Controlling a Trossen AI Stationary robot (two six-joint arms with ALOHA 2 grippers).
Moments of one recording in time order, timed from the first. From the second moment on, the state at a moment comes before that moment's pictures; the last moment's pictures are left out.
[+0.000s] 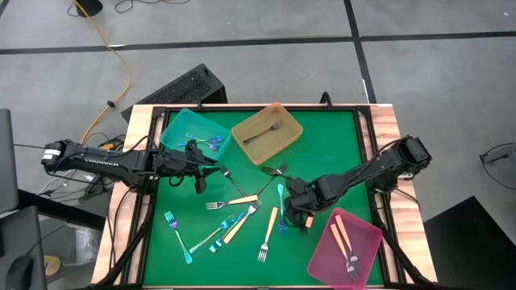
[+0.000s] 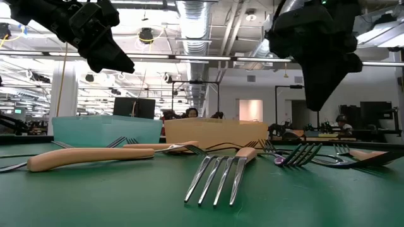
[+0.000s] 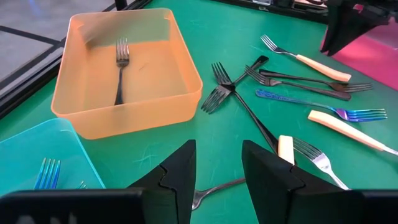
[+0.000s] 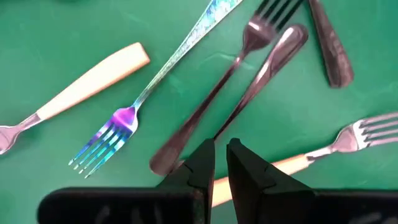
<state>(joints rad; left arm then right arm) -0.02 0.84 0.50 -0.21 -0.30 -0.26 0.34 1.67 1.20 -0.91 0.14 1.16</state>
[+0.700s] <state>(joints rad) -0.03 0.84 0.50 -0.21 -0.30 -0.26 0.37 1.67 1.05 -0.68 0.16 1.26</state>
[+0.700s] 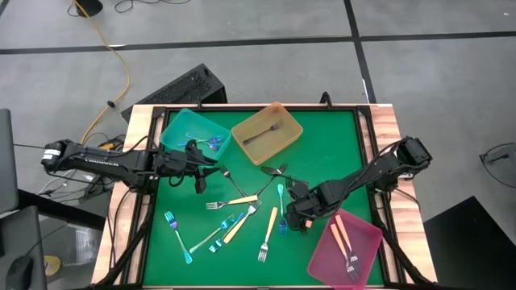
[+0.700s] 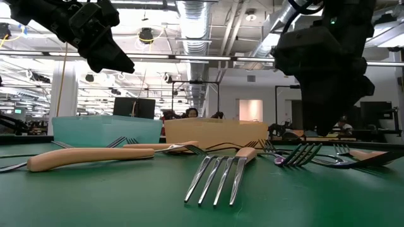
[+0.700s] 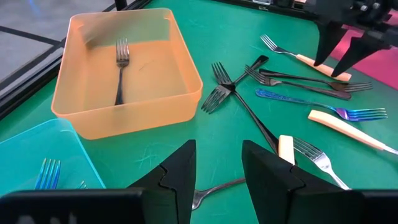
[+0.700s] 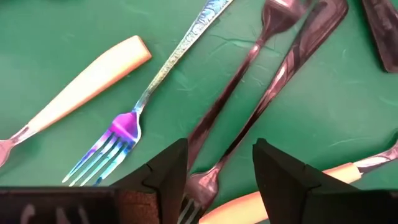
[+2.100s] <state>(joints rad) -0.03 0.84 0.50 -0.21 -0.30 -0.27 0.38 1.80 1.05 -0.71 0.08 1.27</state>
